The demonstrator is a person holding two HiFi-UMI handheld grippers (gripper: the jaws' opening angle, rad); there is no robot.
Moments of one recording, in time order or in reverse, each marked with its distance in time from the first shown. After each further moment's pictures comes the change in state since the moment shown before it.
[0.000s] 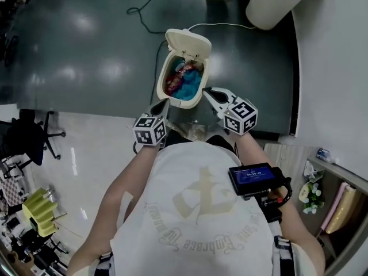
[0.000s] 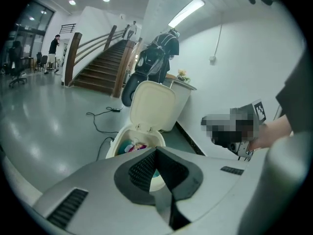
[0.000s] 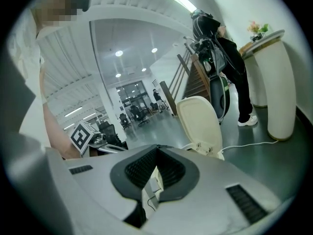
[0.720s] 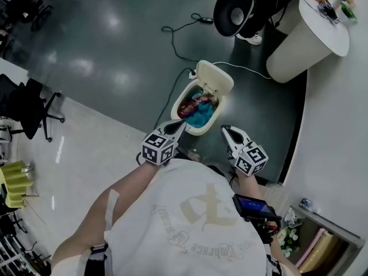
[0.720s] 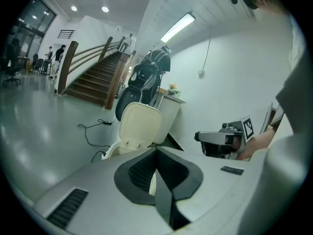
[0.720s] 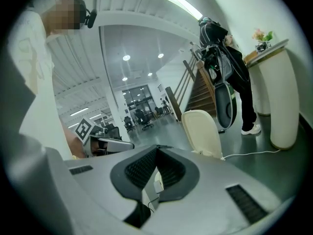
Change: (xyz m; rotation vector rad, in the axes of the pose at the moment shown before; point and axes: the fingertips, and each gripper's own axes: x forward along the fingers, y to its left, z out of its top) left arm -0.044 -0.032 0.053 0.036 -0.144 -0.084; right arm -0.032 0.022 0.029 -0.054 -0.065 0.051
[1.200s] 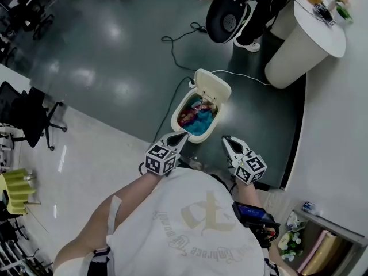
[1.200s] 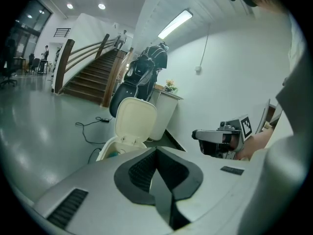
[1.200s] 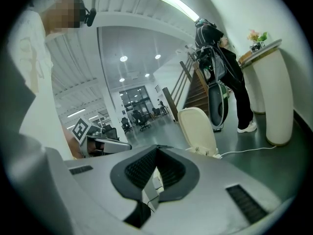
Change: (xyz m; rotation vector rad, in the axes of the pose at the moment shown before) left arm -0.004 -0.018 -0.014 0.017 0.029 -0.018; right arm -0.016 0.001 -0.011 0.015 -0.010 -0.028
